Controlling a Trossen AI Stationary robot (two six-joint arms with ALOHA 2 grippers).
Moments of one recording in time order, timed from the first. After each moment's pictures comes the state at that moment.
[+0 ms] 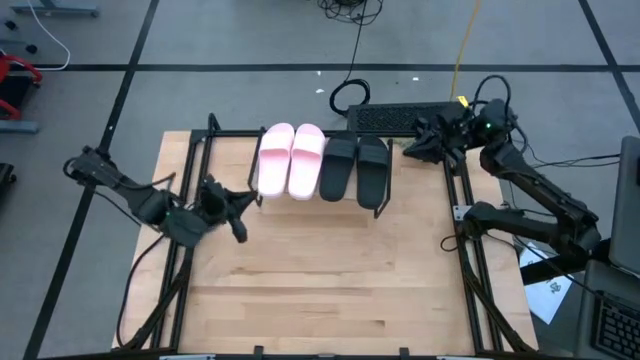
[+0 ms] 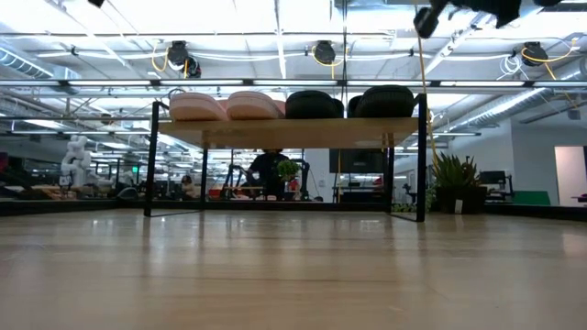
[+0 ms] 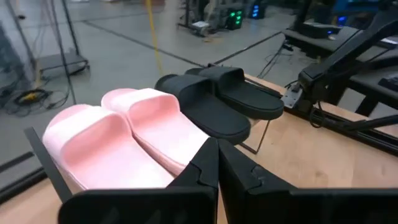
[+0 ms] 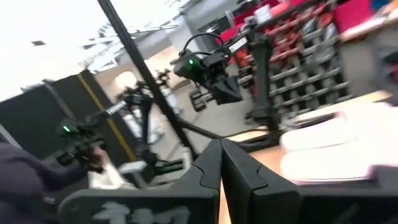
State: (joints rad) left arm -0.55 0.98 0.95 -0.53 -1.06 -0.63; right arm -0.83 0.86 0.83 0.20 -1.15 0.63
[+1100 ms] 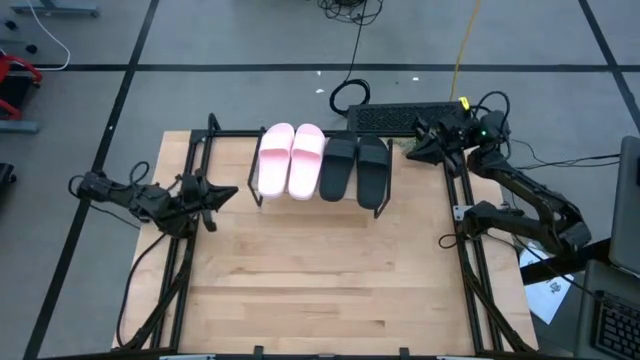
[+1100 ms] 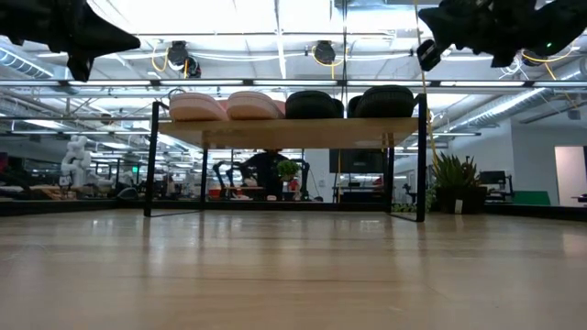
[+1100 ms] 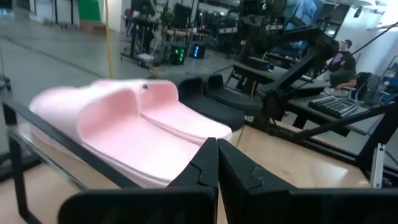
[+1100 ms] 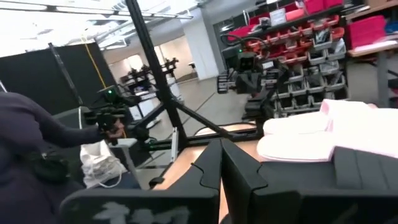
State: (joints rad) left arm -0.36 0.20 0.33 -0.18 -0.70 -0.29; right arm -1.05 0.94 0.56 0.76 -1.42 0.66
